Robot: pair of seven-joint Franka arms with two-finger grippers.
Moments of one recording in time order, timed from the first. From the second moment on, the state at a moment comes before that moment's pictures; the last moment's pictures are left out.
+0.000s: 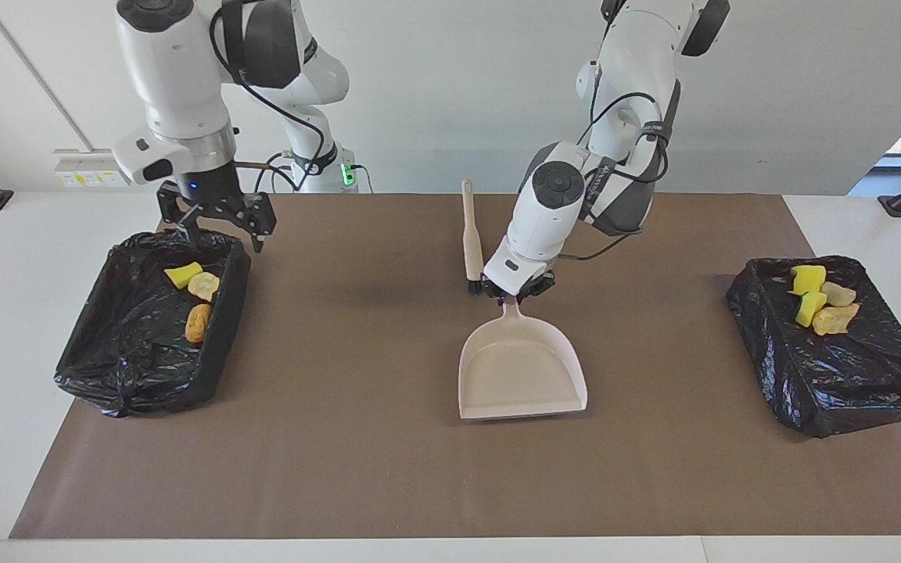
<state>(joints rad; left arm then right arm) -0.26 0.41 -0.38 -1.64 0.01 1.99 -0.68 0.02 0.00 0.03 -1.61 -0.13 1.68 0.16</state>
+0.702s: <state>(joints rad) -0.30 0.48 -0.43 -1.57 0.13 1.99 -0.50 0.03 -0.08 -0.10 -1.62 -0.04 1.53 0.08</state>
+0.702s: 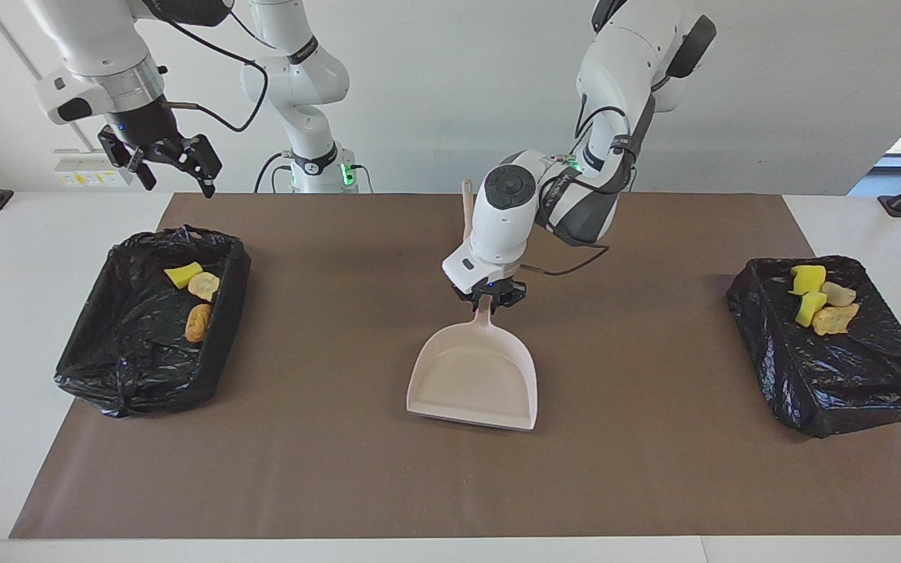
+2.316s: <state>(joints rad) -0.24 -0.09 -0.01 -1.79 0.02 1.70 -0.09 0.03 -0.09 -0.11 -1.62 -0.04 1.51 -0.01</state>
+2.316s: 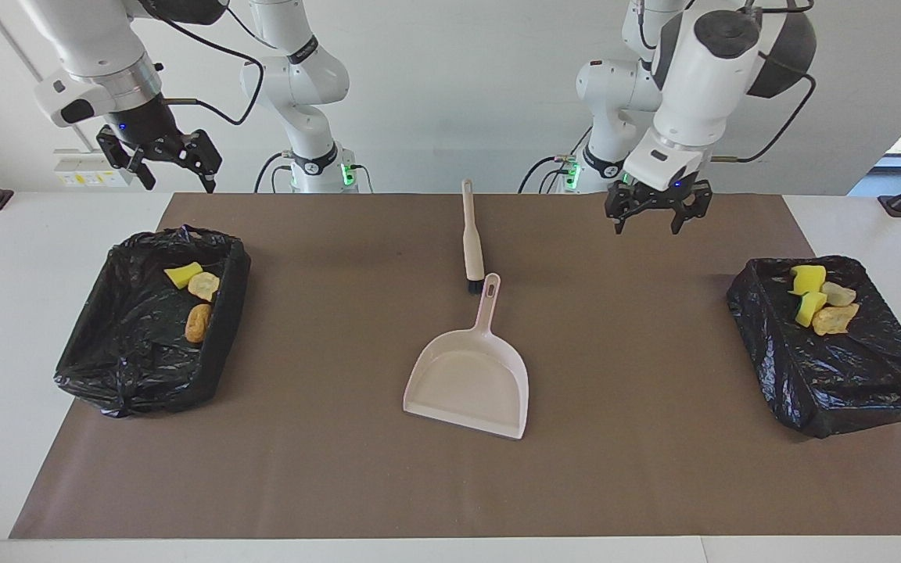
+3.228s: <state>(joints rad) -0.14 -0.04 0.08 -1.44 0.01 1.36 0.16 0.03 -0.09 -0.11 -1.62 -0.04 1.51 -0.01</state>
